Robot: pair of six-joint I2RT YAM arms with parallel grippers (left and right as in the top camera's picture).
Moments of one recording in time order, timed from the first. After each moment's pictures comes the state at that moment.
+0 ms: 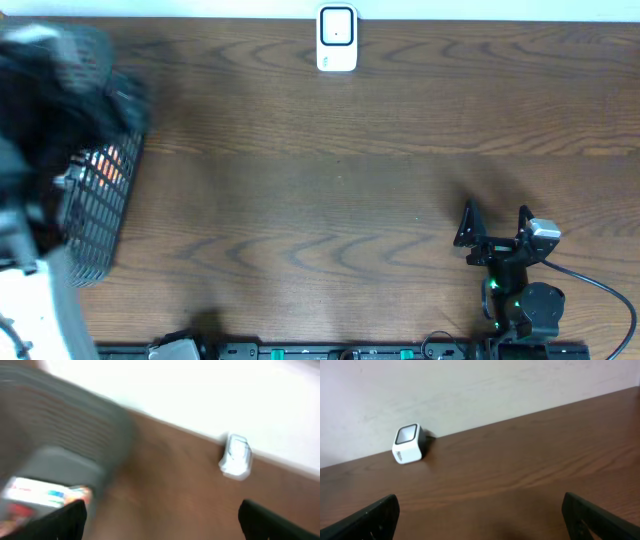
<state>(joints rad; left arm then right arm) 0.35 1.28 1.85 -1.13 0.25 -0.16 -0.03 0.01 0.01 -0.07 -0.03 0.29</state>
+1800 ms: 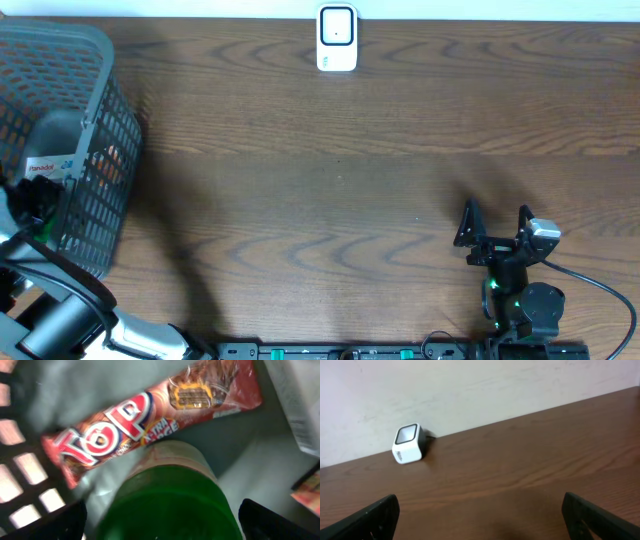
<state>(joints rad) 0.81 1.81 1.37 -0.98 -0.08 -0.26 -0.03 0.01 0.01 -0.07 -0.03 0.29</state>
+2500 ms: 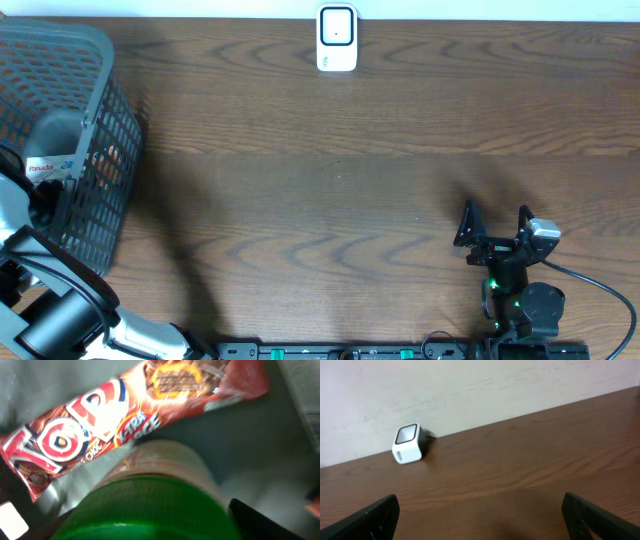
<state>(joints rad) 0.78 1.81 1.26 -0.87 -0.09 -0.28 -0.03 0.01 0.01 -0.07 -0.03 0.29</state>
